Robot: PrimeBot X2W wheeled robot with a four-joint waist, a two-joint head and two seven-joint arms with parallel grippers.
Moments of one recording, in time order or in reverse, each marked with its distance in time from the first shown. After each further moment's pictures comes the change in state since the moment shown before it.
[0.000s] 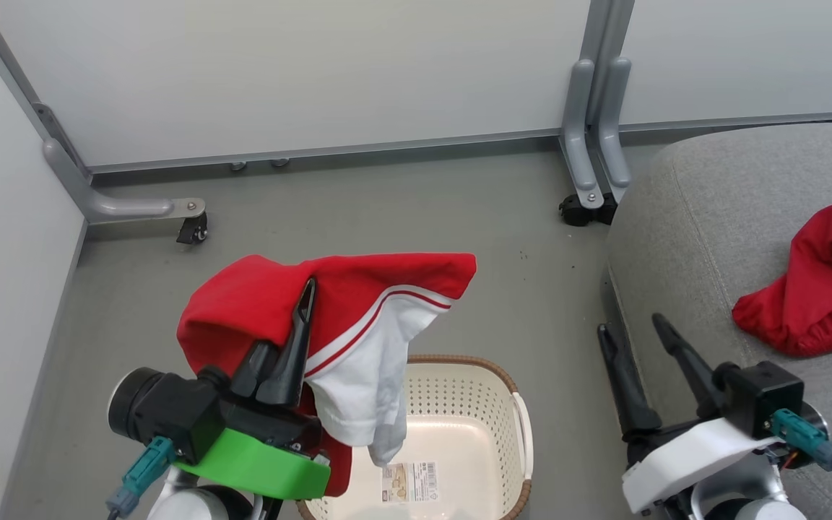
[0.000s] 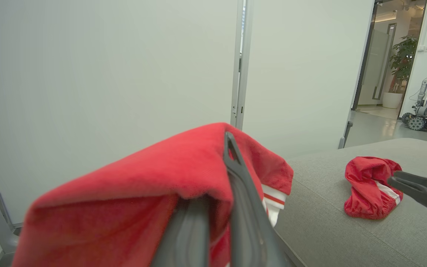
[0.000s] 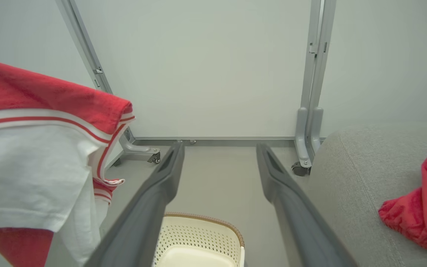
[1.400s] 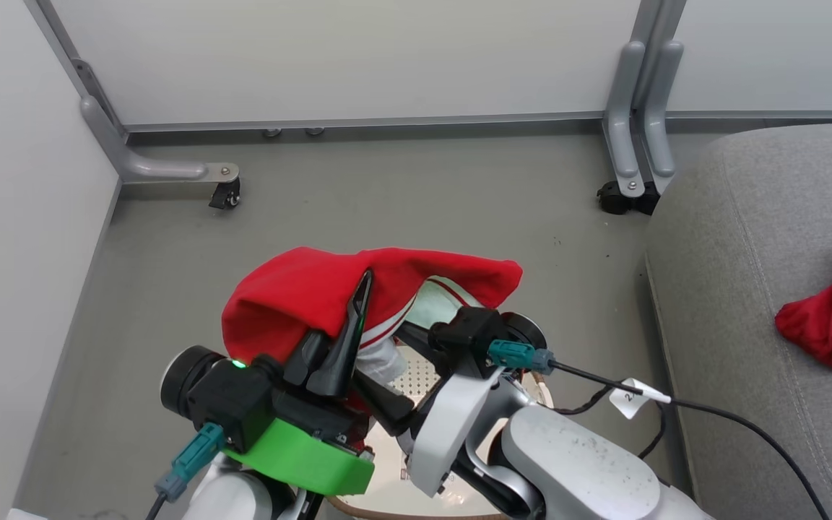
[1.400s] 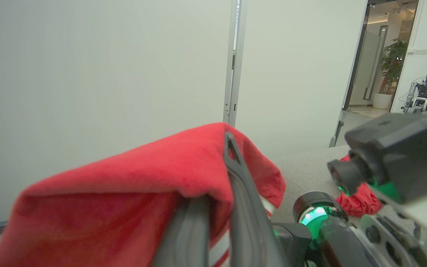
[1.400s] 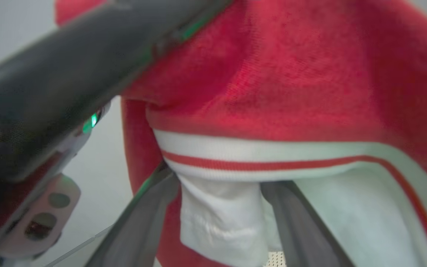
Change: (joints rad) left arm -0.068 -0.034 -0.095 0.035 -0.004 -0.014 -0.017; right arm -0.605 0.002 0.747 0.539 0.354 0.000 -0.174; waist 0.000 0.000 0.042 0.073
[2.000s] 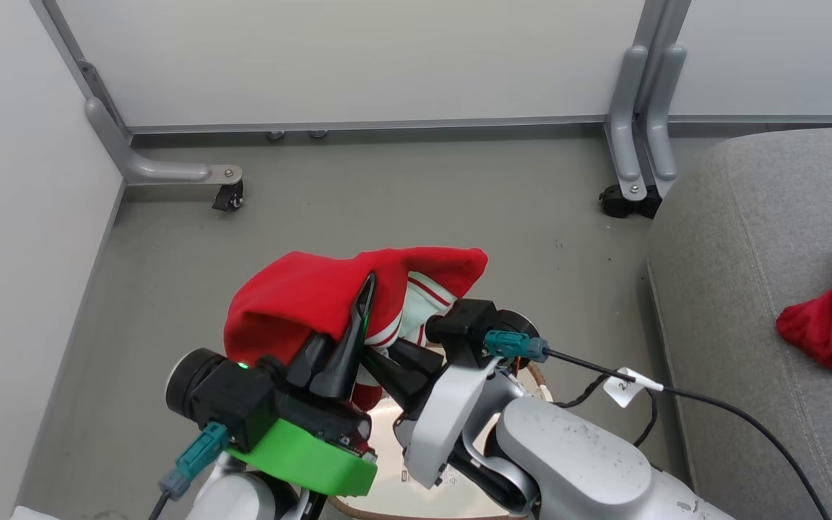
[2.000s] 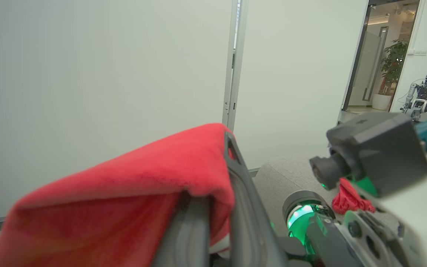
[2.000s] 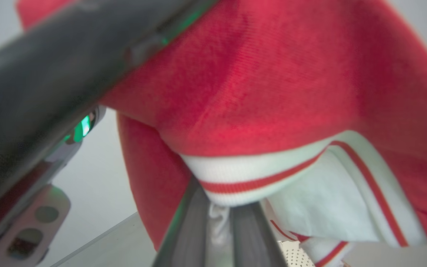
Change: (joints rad) left arm -0.004 -0.002 -0.013 0.017 -0.014 -0.001 -0.005; right arm -0.064 0.001 0.065 0.081 0.096 0.000 -0.045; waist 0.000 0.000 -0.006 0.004
